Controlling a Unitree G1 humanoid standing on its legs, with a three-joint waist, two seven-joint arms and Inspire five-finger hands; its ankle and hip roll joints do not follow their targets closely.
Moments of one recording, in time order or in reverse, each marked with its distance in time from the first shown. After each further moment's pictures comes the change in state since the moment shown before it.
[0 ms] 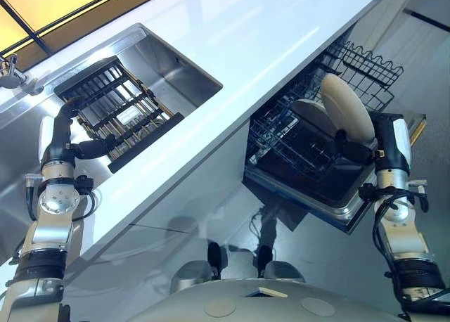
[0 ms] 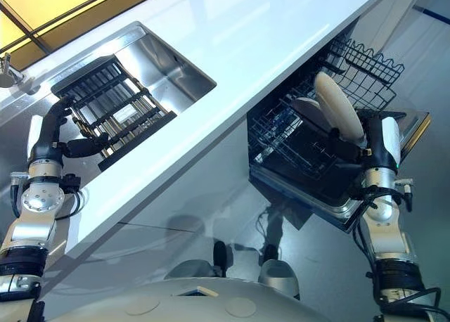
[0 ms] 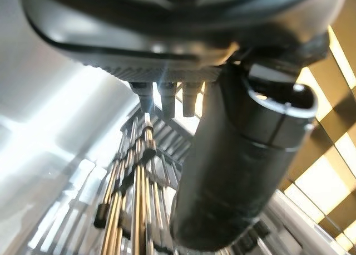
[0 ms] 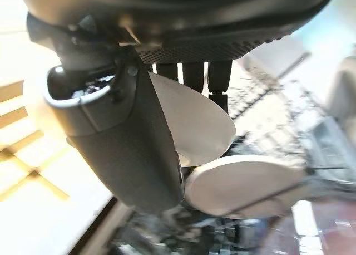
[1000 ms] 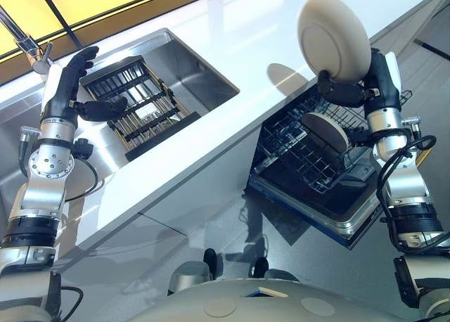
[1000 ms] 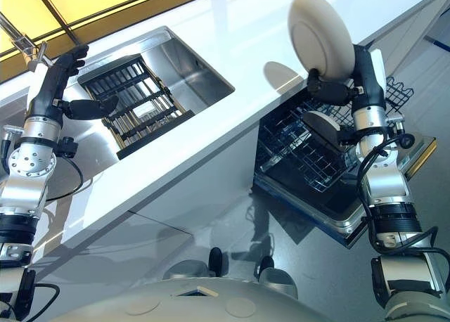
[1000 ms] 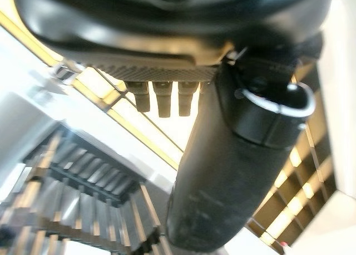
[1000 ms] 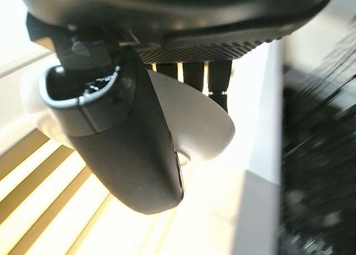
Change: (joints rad) left arm -0.199 0.147 -0.105 0.003 -0.053 -0.027 -0.108; right arm -0.364 -0.119 0.100 0.097 0.334 0.239 0.076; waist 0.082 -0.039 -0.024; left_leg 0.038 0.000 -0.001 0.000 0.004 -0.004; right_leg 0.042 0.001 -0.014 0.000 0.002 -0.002
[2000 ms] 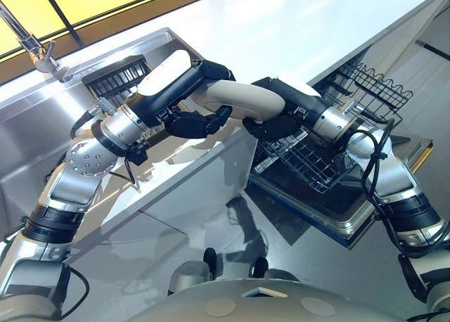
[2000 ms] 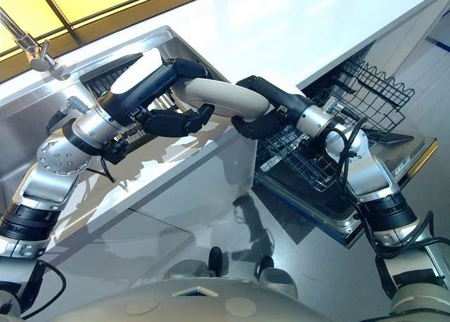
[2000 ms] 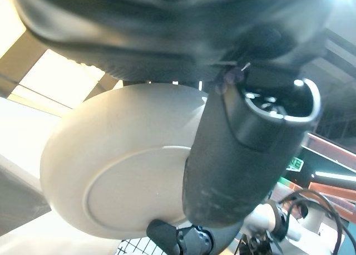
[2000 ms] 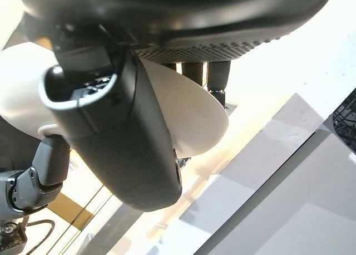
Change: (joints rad) left arm -0.100 -0.046 -0.238 -0.448 0.002 -0.299 -0.395; right arm -0.102 -0.060 0.310 -0.302 -0.042 -0.025 0.582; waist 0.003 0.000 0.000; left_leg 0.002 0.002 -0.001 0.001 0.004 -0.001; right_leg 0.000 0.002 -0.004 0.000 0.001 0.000
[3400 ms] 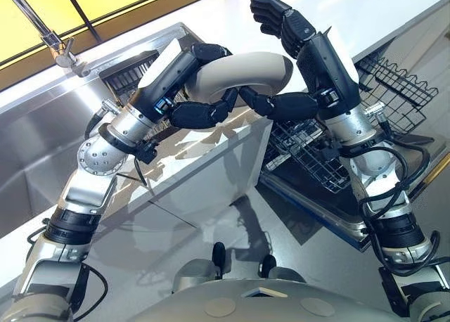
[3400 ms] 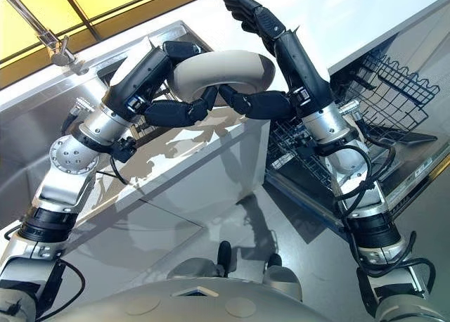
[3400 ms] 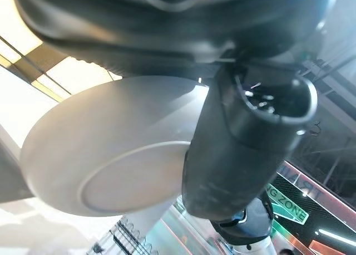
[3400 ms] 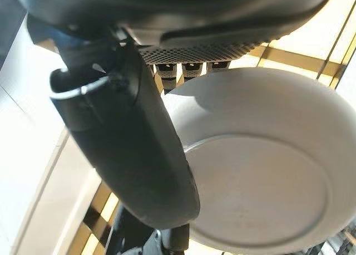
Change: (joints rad) left arm -0.011 -0.089 0.014 -0.028 -0.180 0.085 -0.049; right arm 0.112 0.146 -0.119 -0.200 0.086 -0.194 -0.281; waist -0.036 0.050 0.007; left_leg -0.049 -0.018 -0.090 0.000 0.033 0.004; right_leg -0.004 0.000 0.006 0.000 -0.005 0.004
